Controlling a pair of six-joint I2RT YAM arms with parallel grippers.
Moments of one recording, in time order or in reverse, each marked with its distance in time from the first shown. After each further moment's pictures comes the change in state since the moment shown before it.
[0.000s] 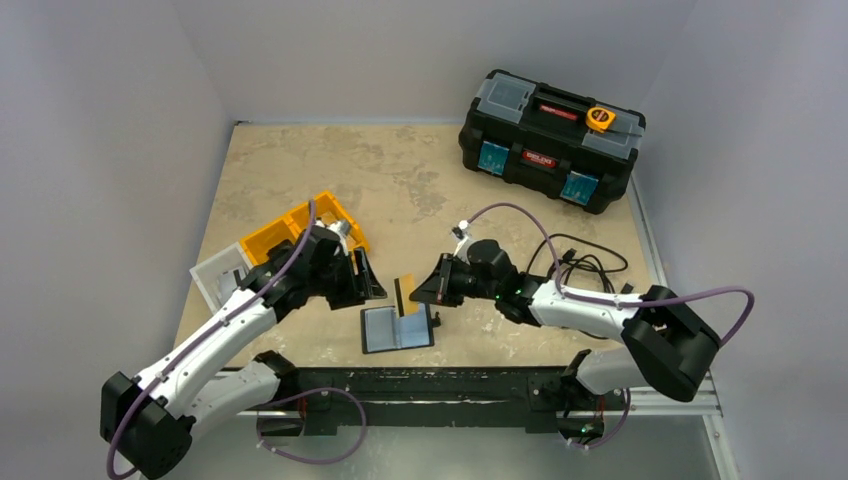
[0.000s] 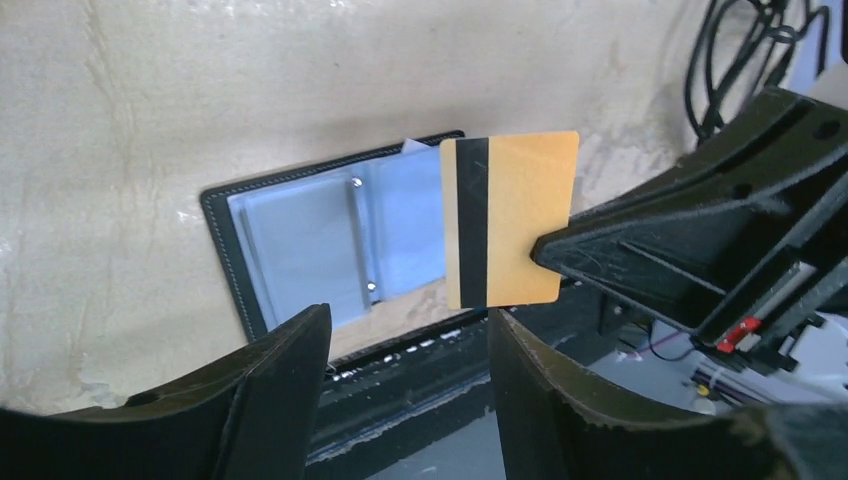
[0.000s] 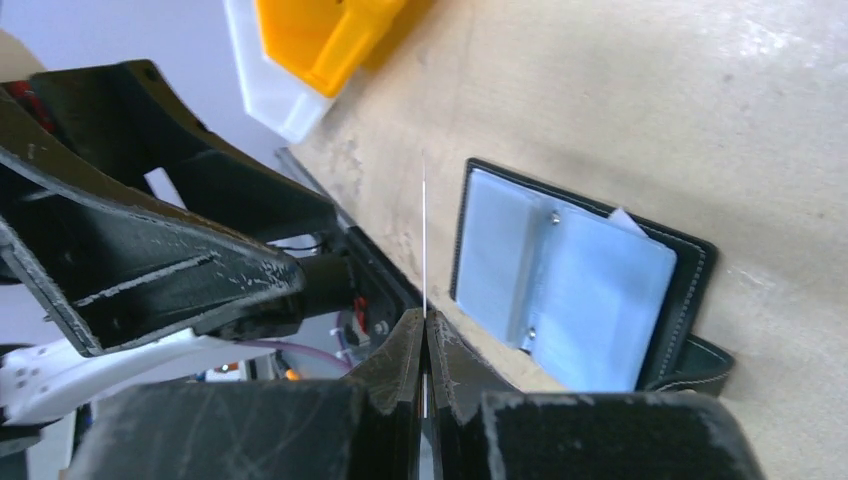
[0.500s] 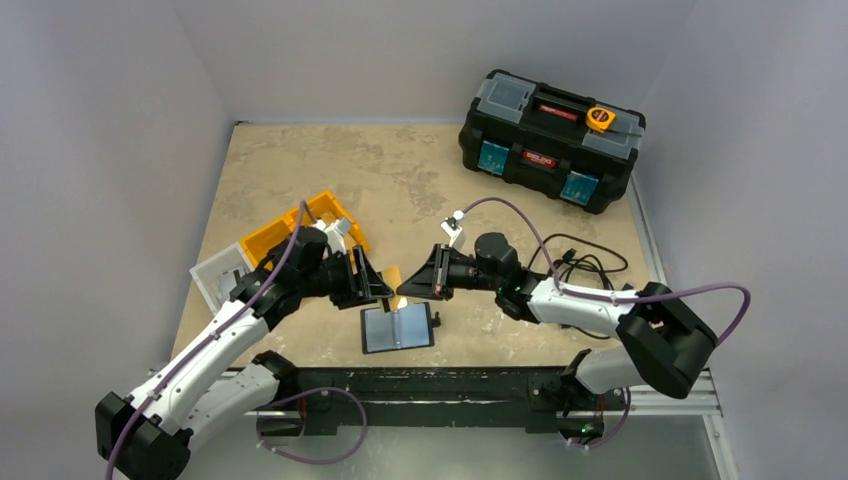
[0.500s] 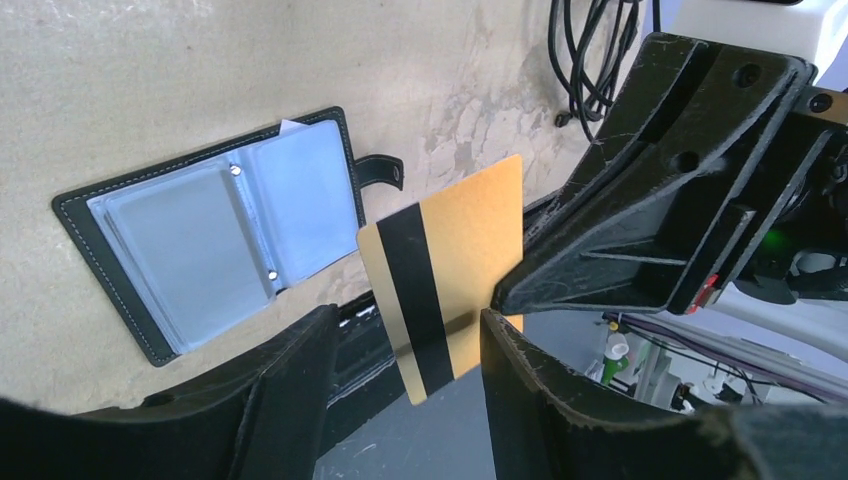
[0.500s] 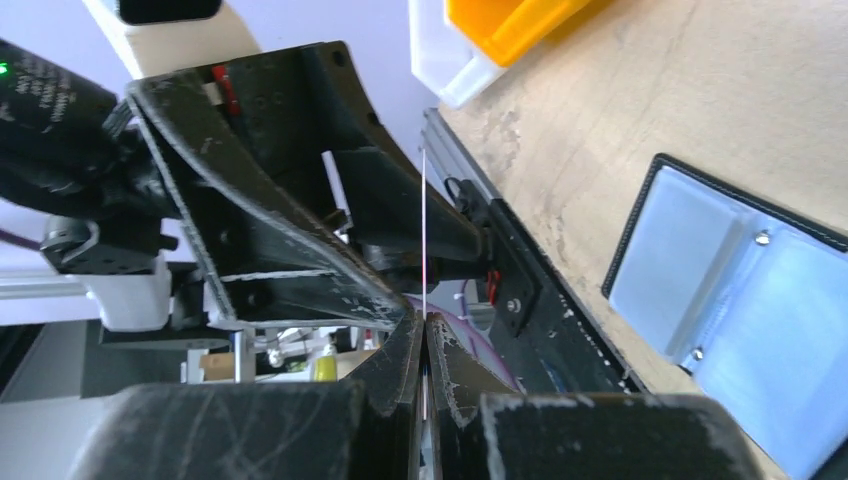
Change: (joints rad) left arm 0.040 -0.106 -0.026 0.089 0.217 -0.046; right arm -0.036 0.009 0.014 0.241 -0.232 0.147
